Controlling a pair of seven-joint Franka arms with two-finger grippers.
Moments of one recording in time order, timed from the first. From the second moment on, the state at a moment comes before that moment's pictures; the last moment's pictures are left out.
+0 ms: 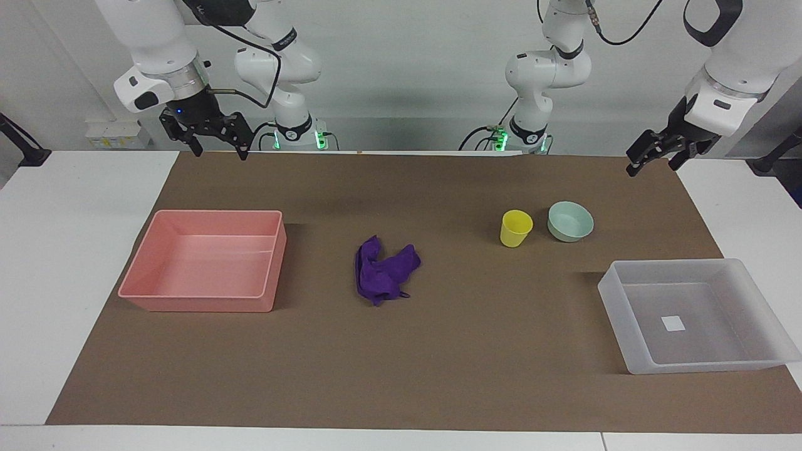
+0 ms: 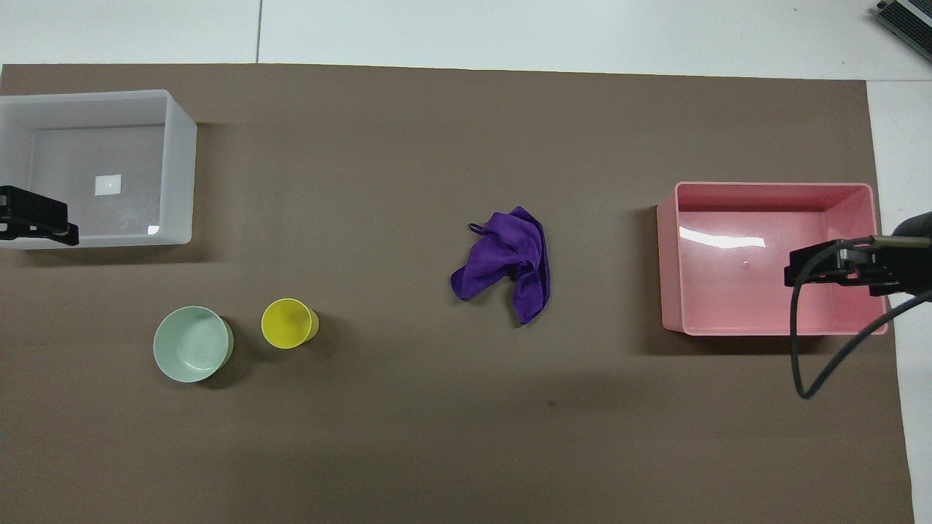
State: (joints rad) left arm 0.01 0.00 -0.01 -1.54 -0.03 1.49 -0.12; right arm 0.03 -0.11 -0.02 -1.69 0.01 1.54 0.13
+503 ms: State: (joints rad) left arm 0.02 -0.01 -0.01 -1.54 -0.03 1.49 -0.12; right arm 0.03 -0.11 -0.02 -1.69 0.01 1.54 0.13
